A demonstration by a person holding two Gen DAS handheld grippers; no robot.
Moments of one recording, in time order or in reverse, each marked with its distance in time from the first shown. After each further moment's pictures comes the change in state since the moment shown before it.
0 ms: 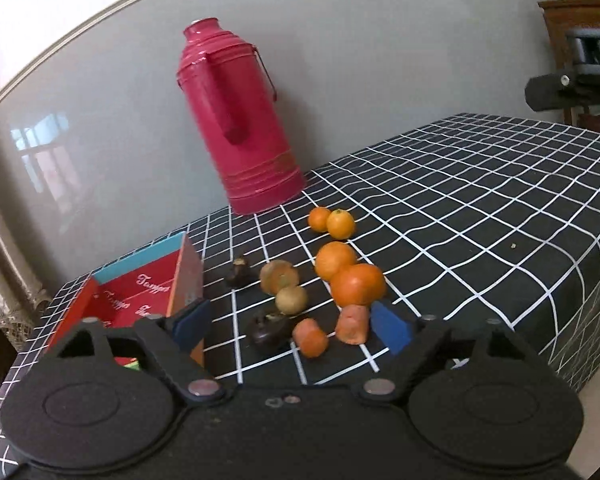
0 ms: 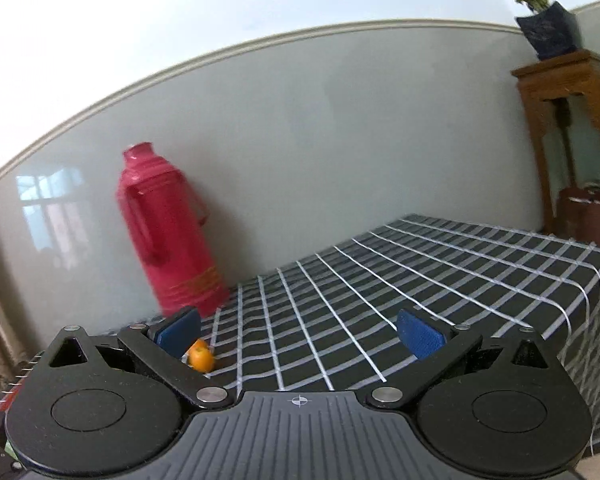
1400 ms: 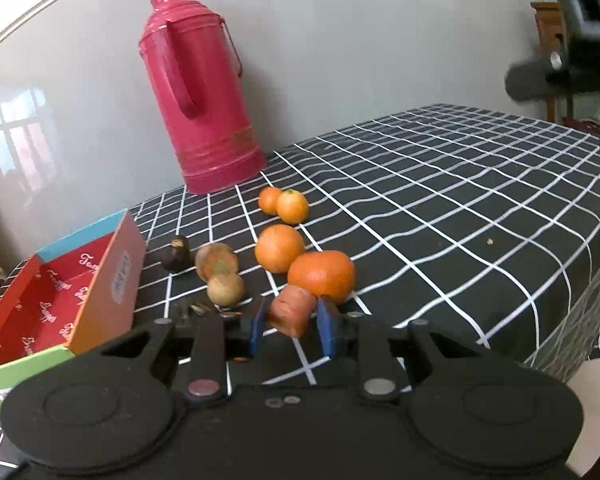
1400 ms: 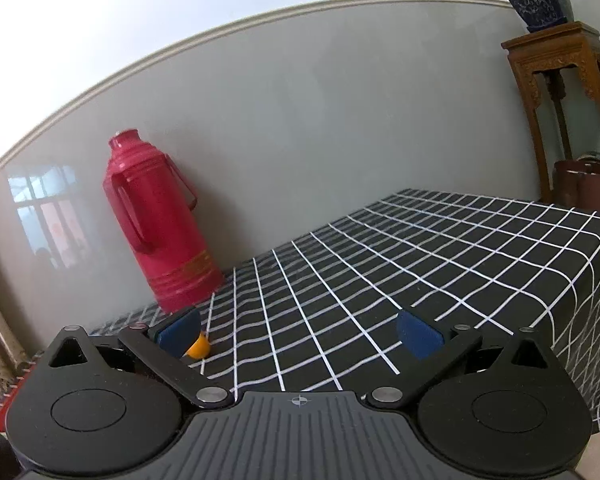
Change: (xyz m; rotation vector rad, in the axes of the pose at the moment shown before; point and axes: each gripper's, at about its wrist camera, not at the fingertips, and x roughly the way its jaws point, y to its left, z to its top) left arm 0.028 -0.018 -0.004 -0.049 0.042 -0.092; right arm 0.013 -0.007 -0.006 0.045 0.059 -0.008
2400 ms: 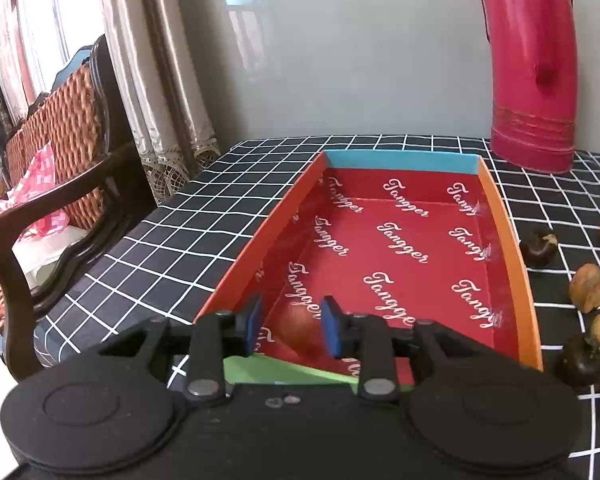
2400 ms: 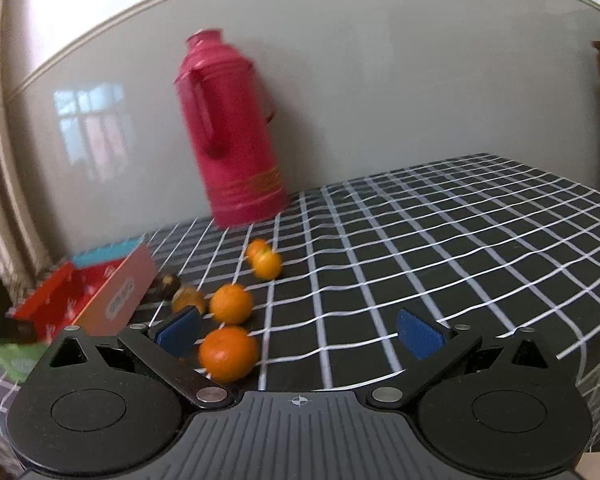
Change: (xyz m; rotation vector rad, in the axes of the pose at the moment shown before) left arm 0.005 0.185 -0.011 -0.425 0.246 0.553; right arm 0.039 0.072 -0.046 -0.199 0.189 0.121
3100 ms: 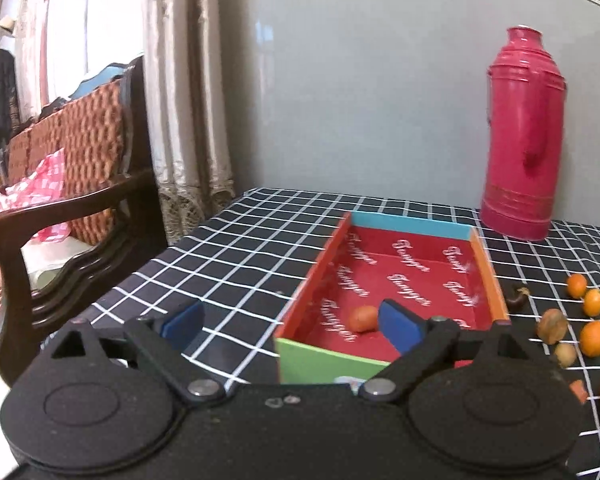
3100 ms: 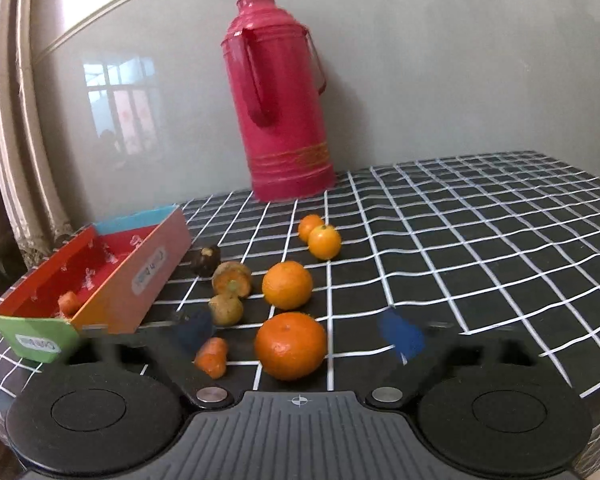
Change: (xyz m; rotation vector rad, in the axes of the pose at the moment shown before) left arm -0.044 0.057 -0.007 -0.119 -0.149 -0.070; right arm 0.039 0.035 -0.011 -0.067 0.051 0.061
